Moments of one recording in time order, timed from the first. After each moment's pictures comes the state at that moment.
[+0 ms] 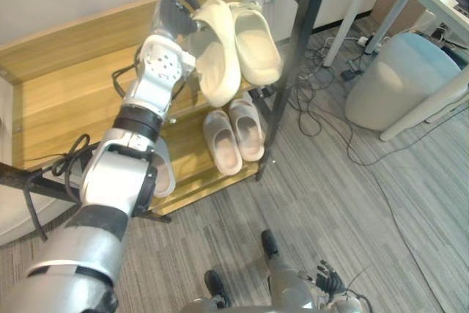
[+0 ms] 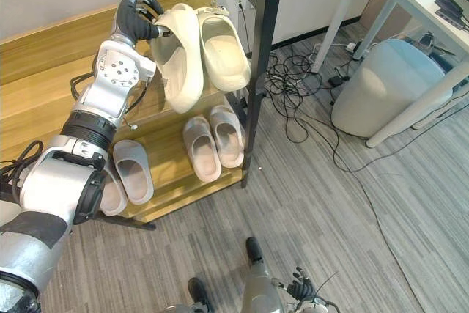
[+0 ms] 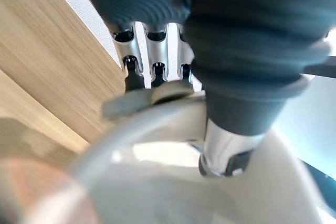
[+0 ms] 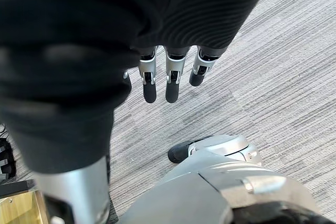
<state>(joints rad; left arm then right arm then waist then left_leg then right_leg) -1.26 0.38 -0.19 0.92 0.17 -0.06 0.22 0.16 -0.10 -0.11 0.89 0.02 -0.13 -0.05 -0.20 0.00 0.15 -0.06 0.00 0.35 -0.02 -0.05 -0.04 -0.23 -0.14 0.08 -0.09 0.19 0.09</state>
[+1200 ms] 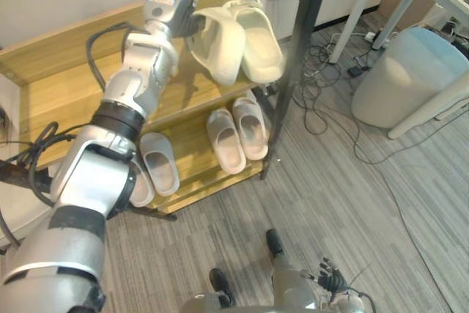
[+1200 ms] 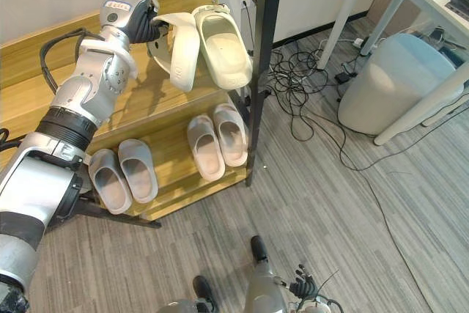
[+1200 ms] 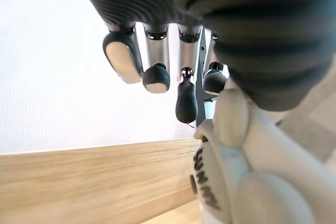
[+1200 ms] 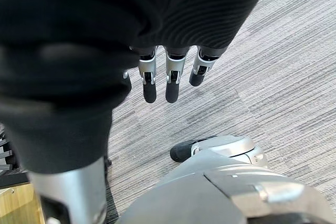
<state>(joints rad) -1.25 0.54 -0.44 0.81 0.82 -0.03 0.28 0.14 -0.13 -0.07 0.92 0.02 -0.17 -0.08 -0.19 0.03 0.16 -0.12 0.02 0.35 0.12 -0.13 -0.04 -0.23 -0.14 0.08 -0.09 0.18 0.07</state>
